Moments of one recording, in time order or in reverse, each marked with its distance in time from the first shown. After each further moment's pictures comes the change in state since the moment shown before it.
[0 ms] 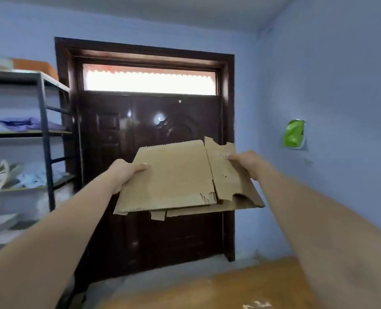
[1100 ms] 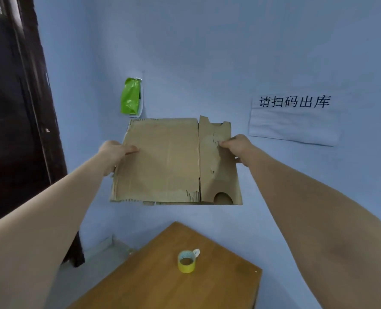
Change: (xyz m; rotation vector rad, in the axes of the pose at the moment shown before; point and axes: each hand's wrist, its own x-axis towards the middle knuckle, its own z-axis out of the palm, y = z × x) left_hand 0.152 0.143 0.763 -0.061 -0.572 0.145; right_hand 0.228 0.264 -0.567 -0.181 0.589 0.214
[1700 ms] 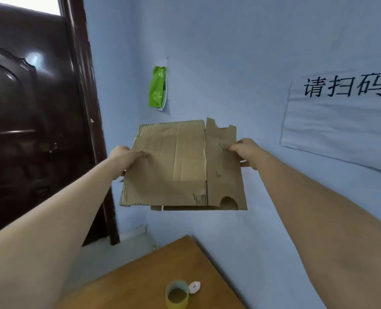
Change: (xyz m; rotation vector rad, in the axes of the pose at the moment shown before) left_hand 0.118 -0.007 0.150 0.149 0.271 -0.154; right_hand 0.259 0.083 -0.010 0.020 -0.399 -0.051
